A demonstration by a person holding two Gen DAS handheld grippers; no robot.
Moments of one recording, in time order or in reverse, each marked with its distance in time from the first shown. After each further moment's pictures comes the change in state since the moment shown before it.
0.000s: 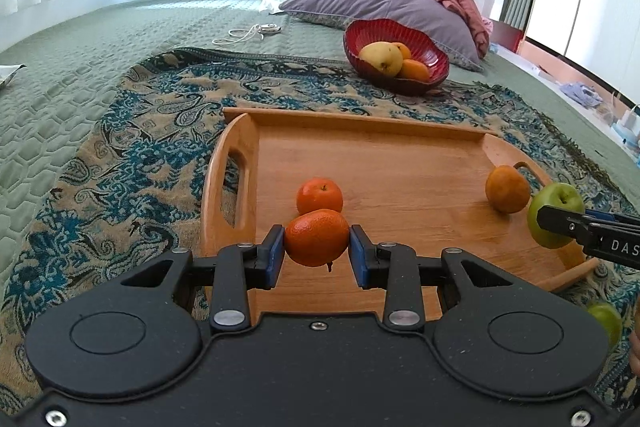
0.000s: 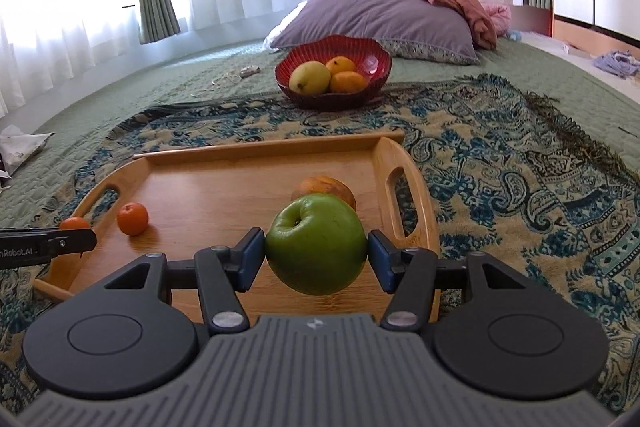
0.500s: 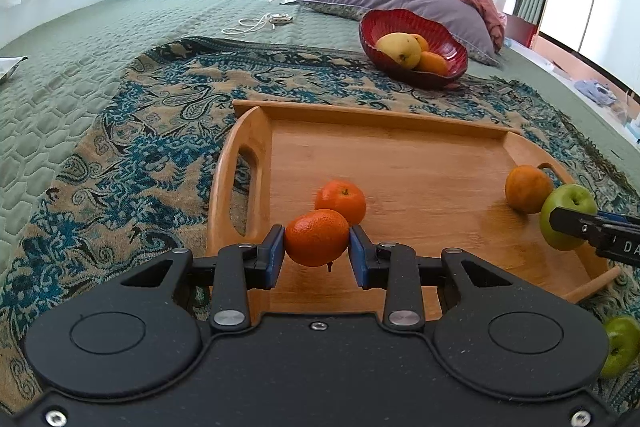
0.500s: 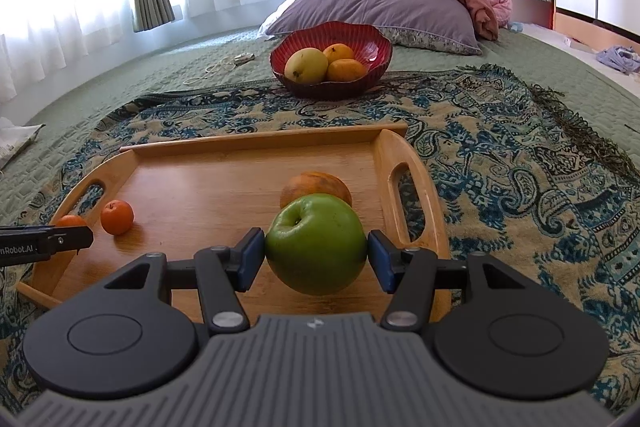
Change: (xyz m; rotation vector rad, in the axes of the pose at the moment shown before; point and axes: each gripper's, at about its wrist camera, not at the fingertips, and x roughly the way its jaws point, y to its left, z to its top) left arm 0.024 0.009 0.007 -0.012 0.025 0.031; right arm 0.022 0.001 0.006 -0.001 0.037 -0.012
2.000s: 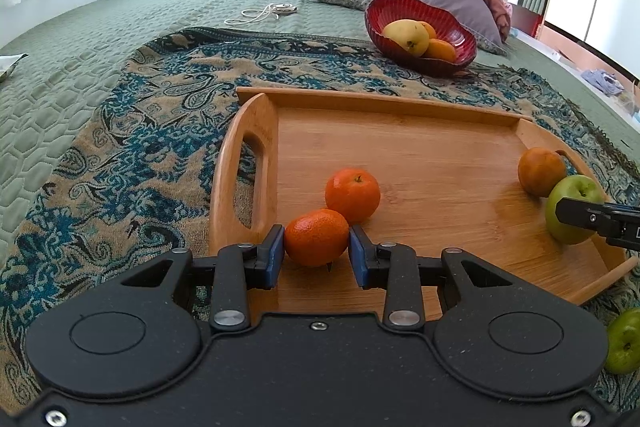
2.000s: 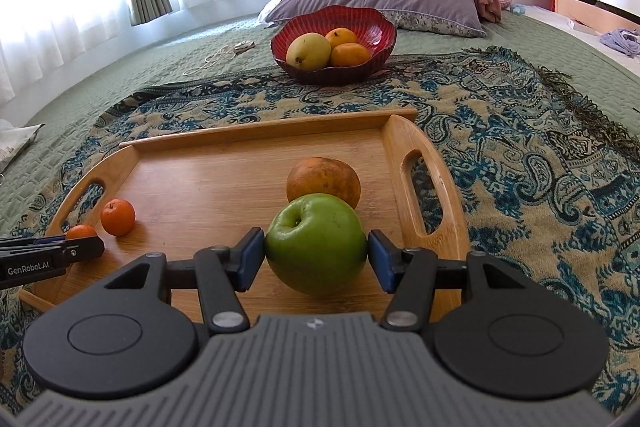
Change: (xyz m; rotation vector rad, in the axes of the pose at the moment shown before) left arm 0.014 0.003 -0.006 0.012 0.018 0.017; right arm 0.014 0.004 0.002 0.023 0.044 0.012
